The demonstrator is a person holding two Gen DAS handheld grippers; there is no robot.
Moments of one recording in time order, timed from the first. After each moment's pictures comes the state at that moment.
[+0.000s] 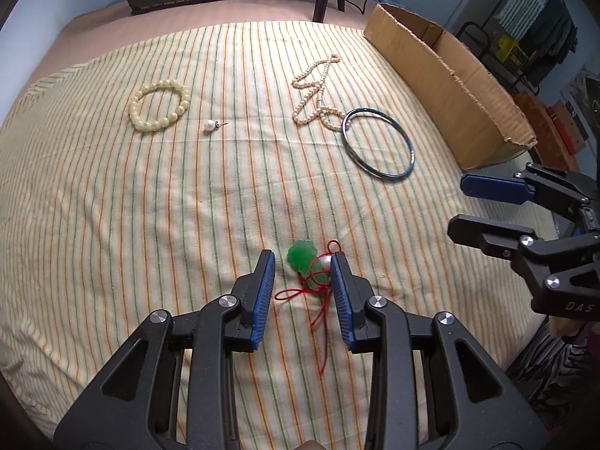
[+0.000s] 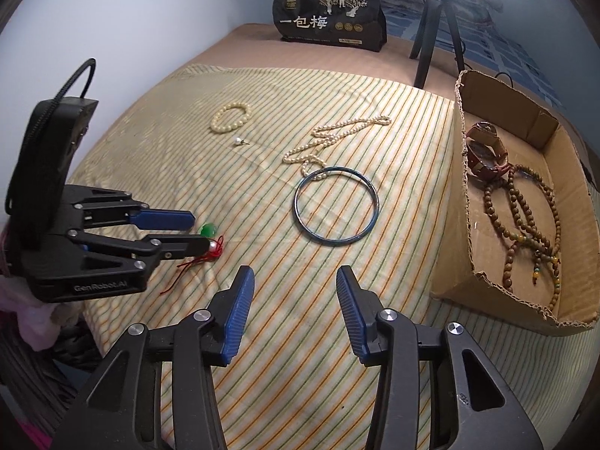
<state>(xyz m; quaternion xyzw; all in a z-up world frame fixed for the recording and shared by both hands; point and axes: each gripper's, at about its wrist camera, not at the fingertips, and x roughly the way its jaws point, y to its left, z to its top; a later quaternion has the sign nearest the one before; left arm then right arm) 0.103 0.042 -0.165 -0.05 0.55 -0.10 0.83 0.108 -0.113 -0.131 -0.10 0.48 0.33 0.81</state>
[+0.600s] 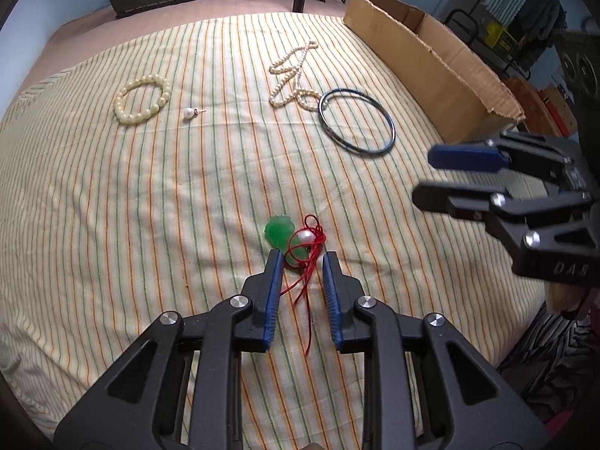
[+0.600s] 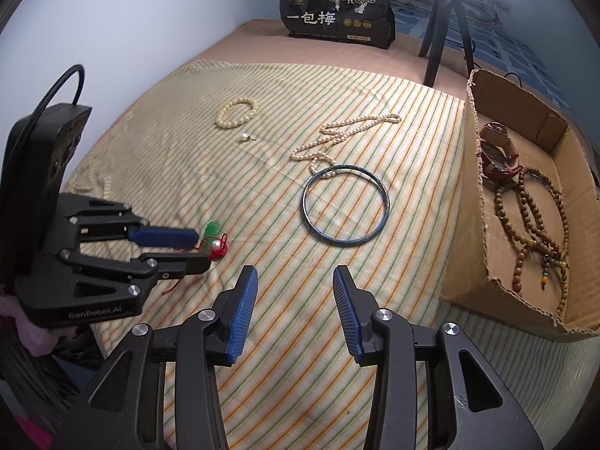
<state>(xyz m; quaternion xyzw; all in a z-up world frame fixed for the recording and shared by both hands) 0.092 0.028 -0.170 -0.03 0.56 -0.12 0.82 0.112 -0.109 -0.138 -0.10 0.49 0.34 0.80</state>
